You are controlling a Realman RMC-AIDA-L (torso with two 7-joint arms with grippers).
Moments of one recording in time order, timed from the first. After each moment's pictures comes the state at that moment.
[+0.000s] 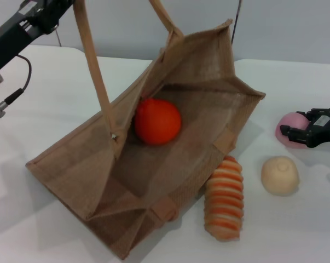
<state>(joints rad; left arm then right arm) -0.62 -2.02 0.23 0.42 -1.52 -1.75 1.78 0.70 1.97 -0.69 -0.37 -2.13 -0.94 1.28</state>
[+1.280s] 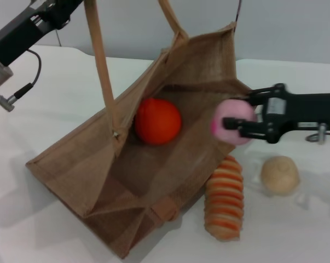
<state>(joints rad) -0.65 -2.03 0.24 0.42 -1.51 -1.73 1.78 0.75 2.02 -0.68 -0.58 -2.08 -1.51 1.21</state>
